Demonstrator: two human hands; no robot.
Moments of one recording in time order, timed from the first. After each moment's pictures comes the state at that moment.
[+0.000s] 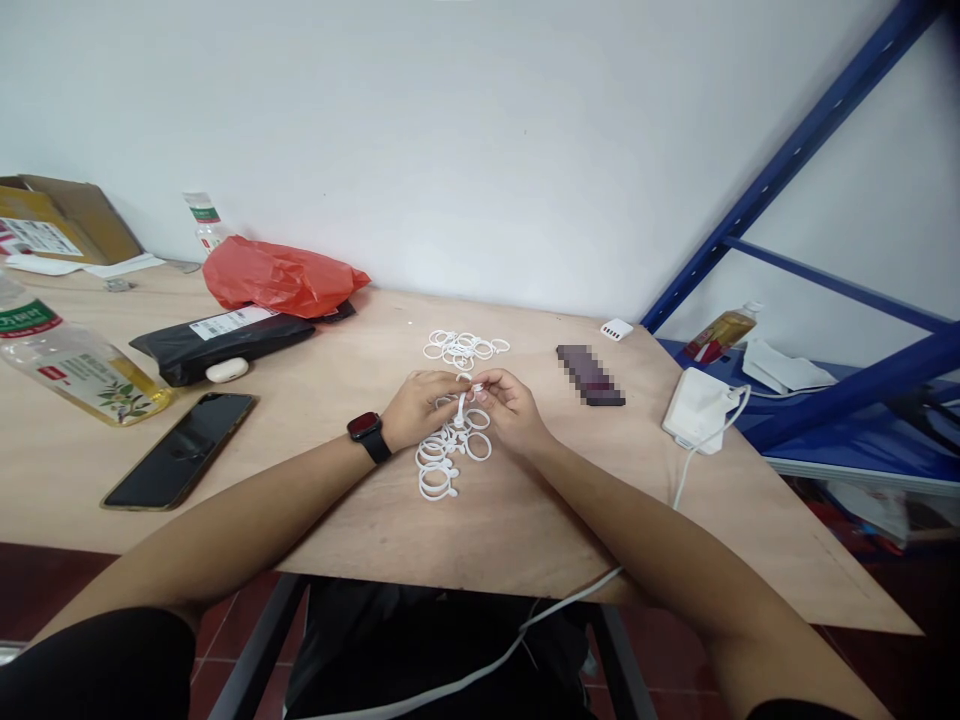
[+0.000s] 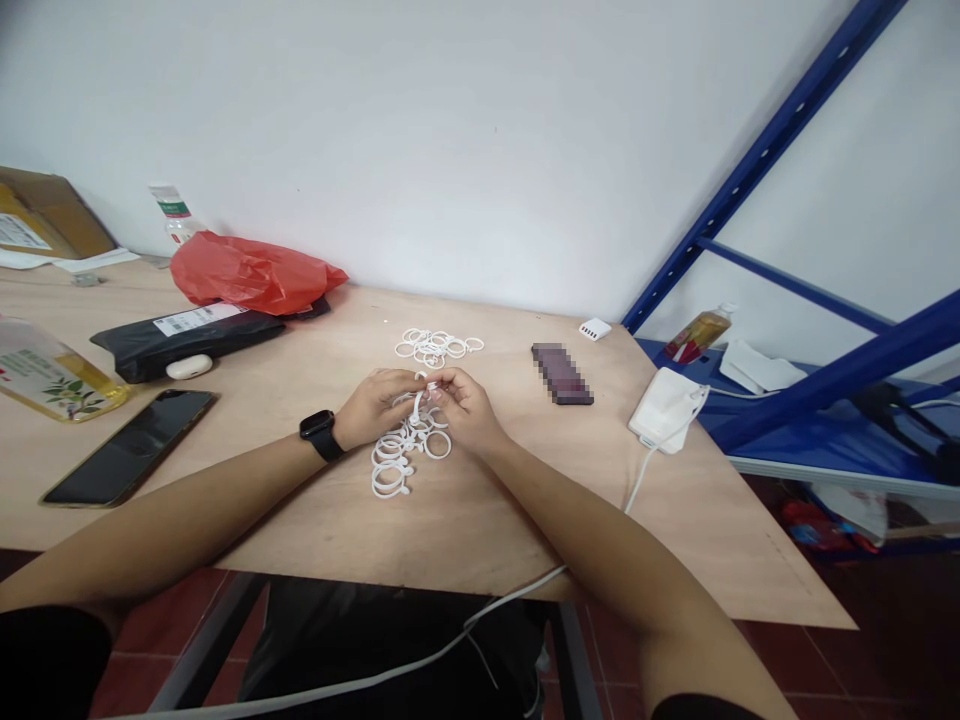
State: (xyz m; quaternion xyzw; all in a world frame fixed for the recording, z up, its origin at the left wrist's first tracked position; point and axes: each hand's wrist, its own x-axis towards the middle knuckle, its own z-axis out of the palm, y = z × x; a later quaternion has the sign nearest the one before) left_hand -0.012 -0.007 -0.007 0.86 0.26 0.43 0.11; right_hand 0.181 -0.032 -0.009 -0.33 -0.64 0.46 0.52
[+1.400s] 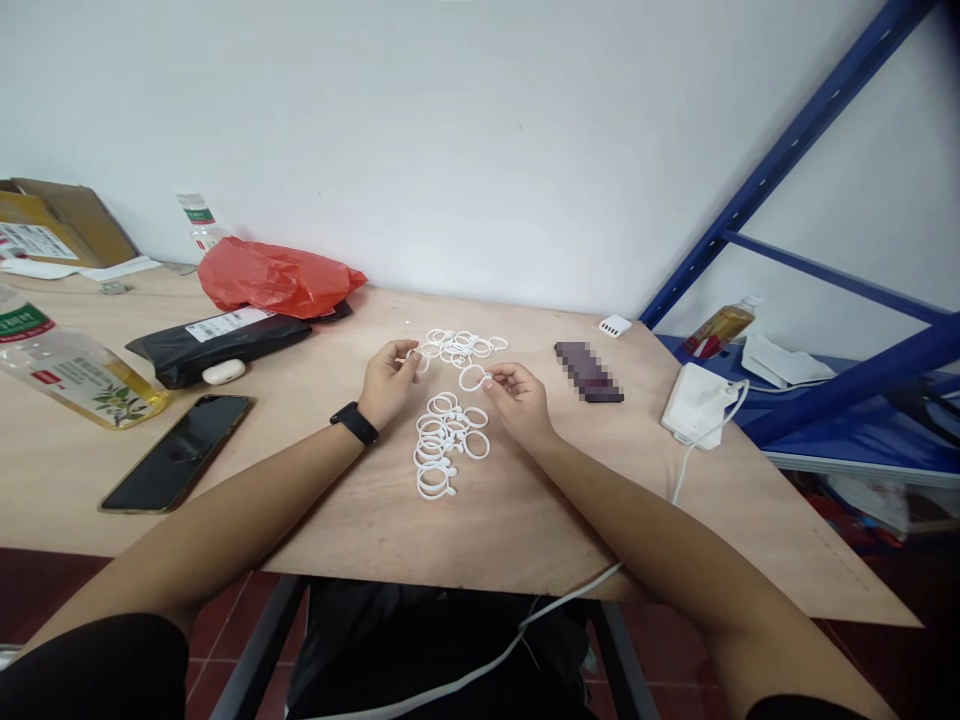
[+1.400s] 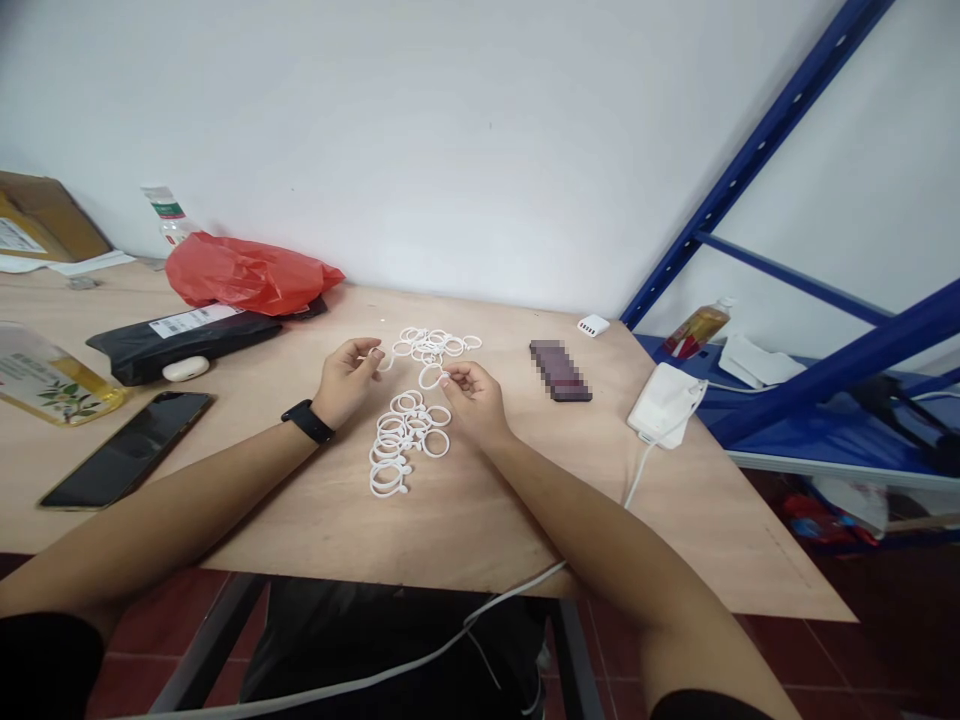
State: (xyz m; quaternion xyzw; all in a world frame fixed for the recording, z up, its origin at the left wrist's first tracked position) left_hand -0.027 0.025 -0.021 0.58 0.45 0.59 0.34; right_hand 0.189 -0.024 -0.011 -0.43 -0.60 0.33 0.59
